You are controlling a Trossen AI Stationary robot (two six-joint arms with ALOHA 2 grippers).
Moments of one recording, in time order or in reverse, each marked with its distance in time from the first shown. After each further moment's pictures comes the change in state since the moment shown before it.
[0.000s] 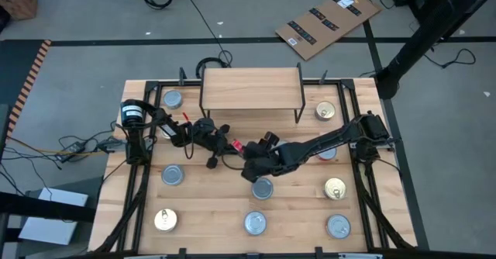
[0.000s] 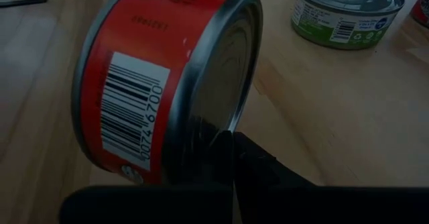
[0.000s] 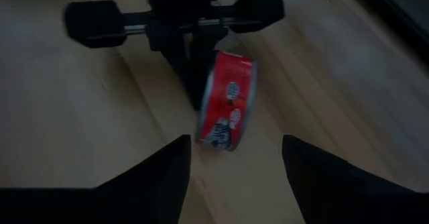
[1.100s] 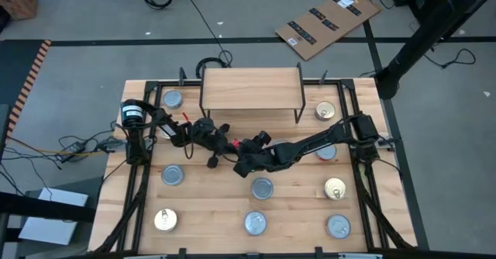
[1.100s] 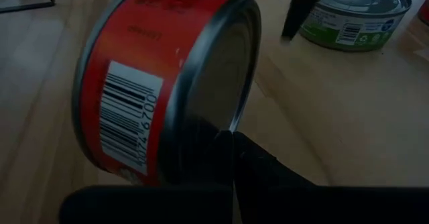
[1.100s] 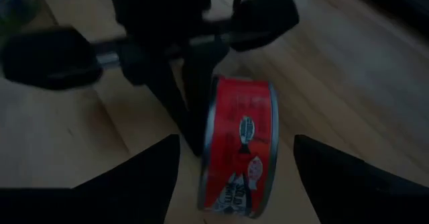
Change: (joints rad) left arm 0.000 0.000 -0.001 0.015 -0.014 0.000; right arm -0.068 0.096 -0.132 0.383 0.041 -0.040
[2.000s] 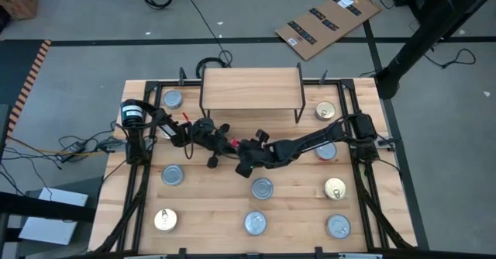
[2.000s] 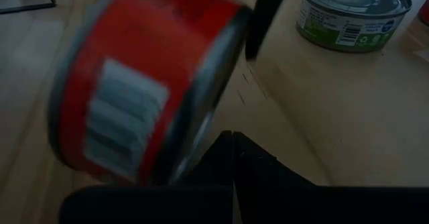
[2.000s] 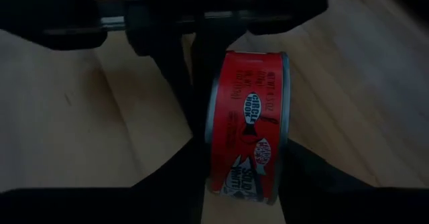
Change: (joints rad) left arm 0.000 0.000 0.001 0.000 0.000 0.000; right arm -0.029 -0.017 0.000 -0.023 -0.093 -0.144
